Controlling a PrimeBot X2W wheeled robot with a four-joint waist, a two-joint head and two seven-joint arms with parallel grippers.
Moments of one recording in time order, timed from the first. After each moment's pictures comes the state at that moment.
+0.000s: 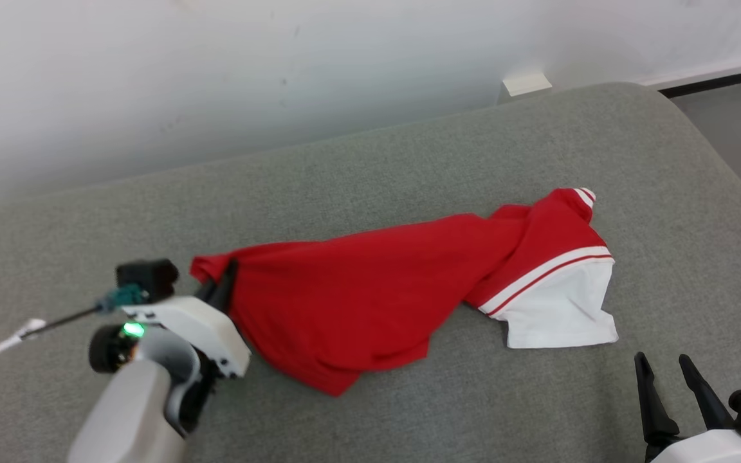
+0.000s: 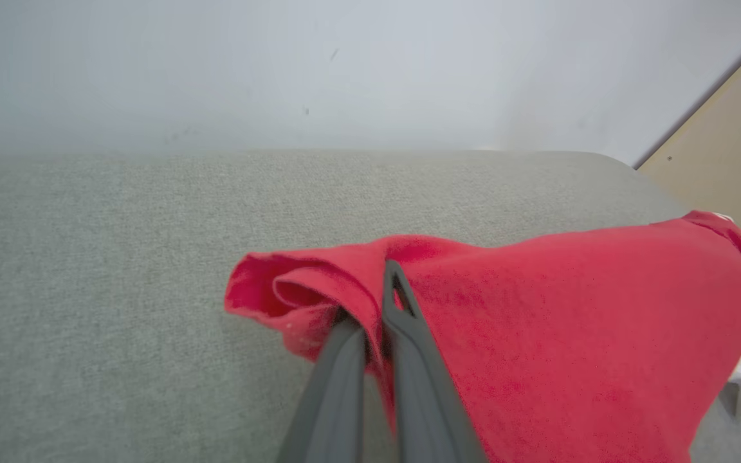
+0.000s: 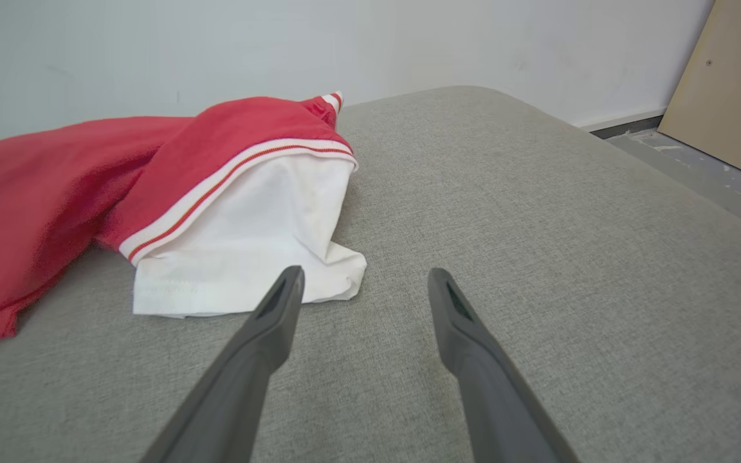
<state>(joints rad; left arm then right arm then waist) -0.51 0.16 -0.23 0.60 -0.43 -0.10 -0.02 -0.15 -0.15 0.06 0.45 0.42 0.13 -0.19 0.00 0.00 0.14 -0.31</state>
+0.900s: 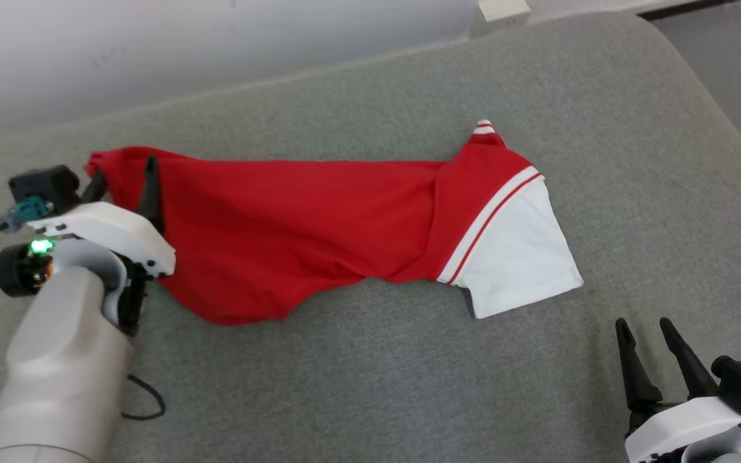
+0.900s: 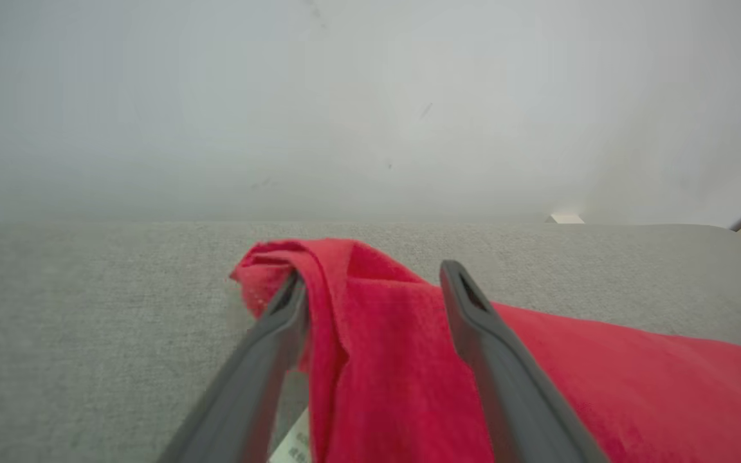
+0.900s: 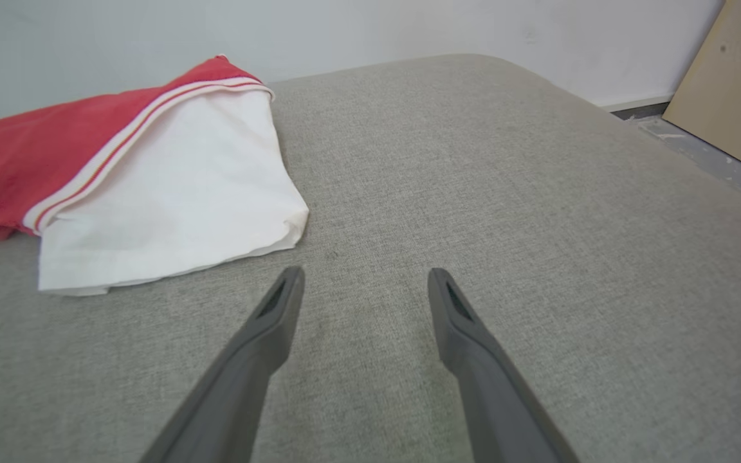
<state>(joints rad) -0.90 0.25 -0.18 1.04 -0.42 -0.07 -0.23 -0.24 -0.15 0.13 0.47 0.44 0.13 -0.22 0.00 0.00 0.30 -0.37</state>
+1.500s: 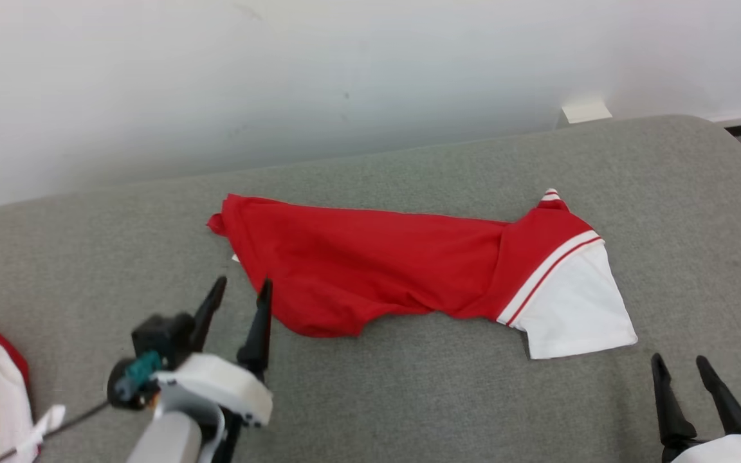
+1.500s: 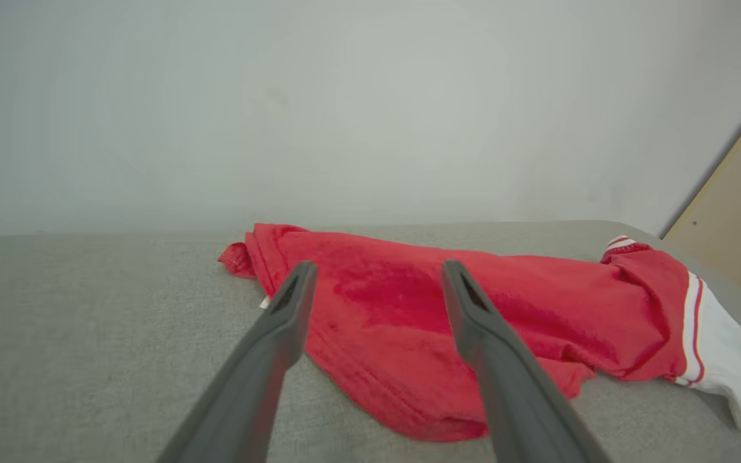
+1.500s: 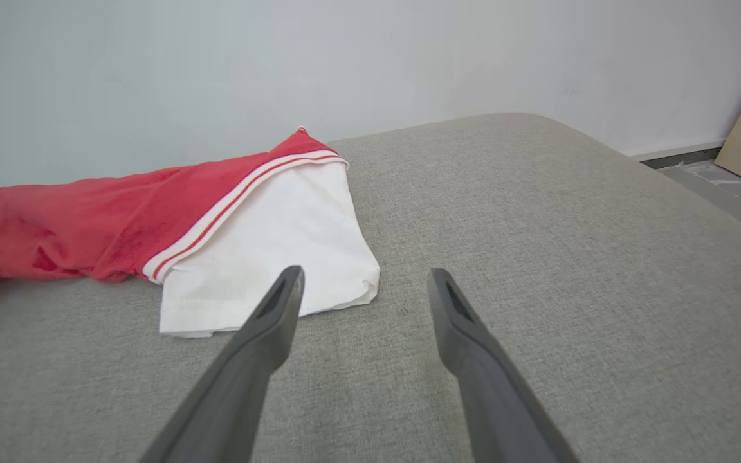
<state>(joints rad) -0.42 0.12 -0.22 0.53 -0.31 -0.09 -0.26 -0.14 -0.18 0.07 0.45 0.44 0.13 -0.20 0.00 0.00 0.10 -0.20</state>
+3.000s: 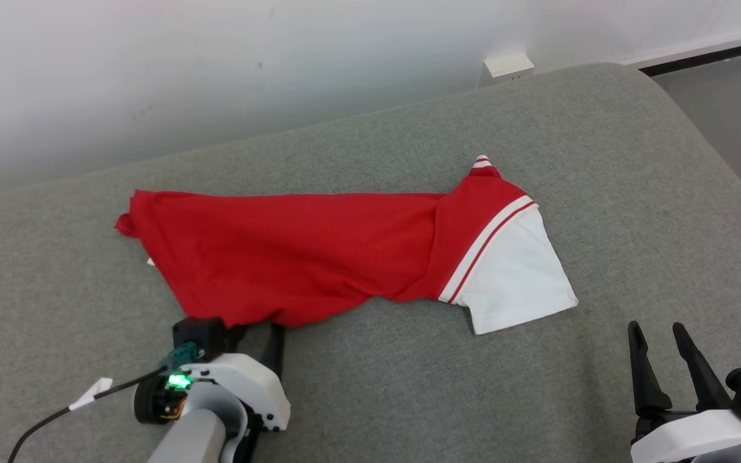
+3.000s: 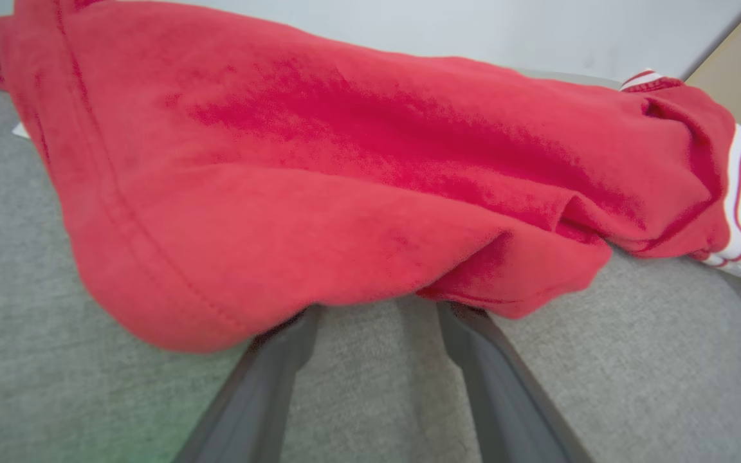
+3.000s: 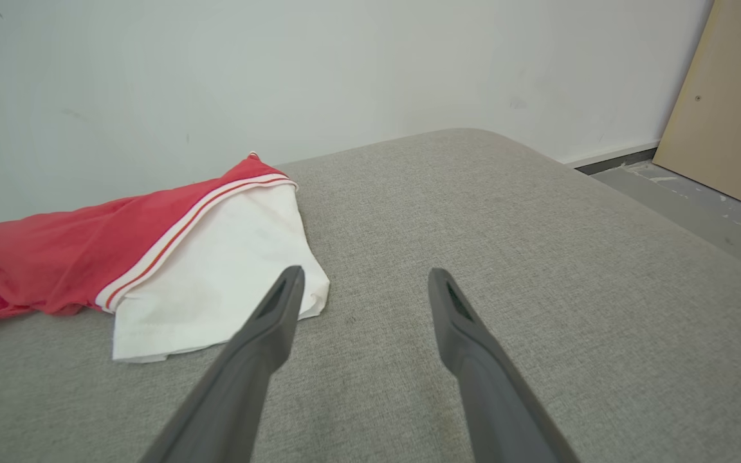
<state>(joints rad) -0.49 0.09 -0.32 0.79 -0.37 0.02 -0.21 -0.19 -0.13 0.08 0.42 0.43 0.13 -0.24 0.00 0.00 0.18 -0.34</state>
